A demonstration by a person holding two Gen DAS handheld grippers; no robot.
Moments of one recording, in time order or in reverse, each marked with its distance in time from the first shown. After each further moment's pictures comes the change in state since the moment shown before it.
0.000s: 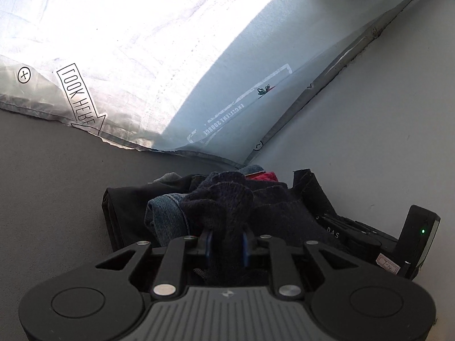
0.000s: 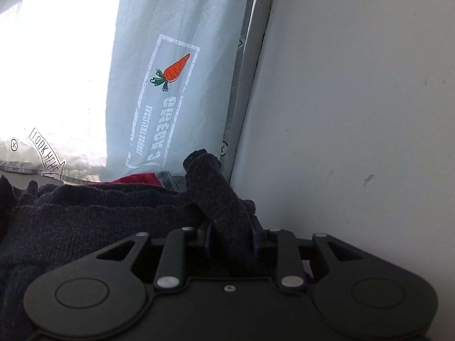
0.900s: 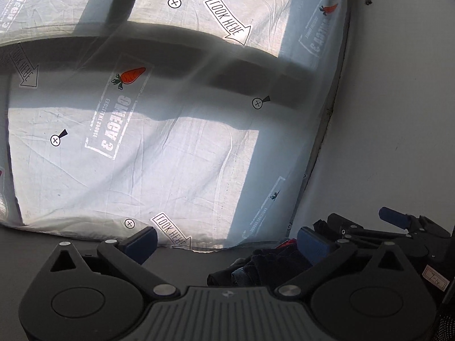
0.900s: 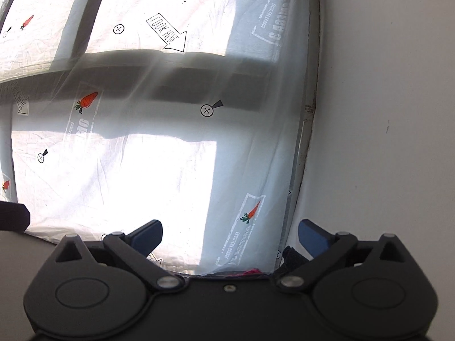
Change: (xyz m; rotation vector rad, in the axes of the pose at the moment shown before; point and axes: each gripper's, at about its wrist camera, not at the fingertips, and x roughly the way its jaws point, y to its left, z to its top) left arm -0.277 -0.071 -0.027 0.303 -0.393 0.277; right arm -0.246 0.101 0.033 0.005 -0.398 0.100
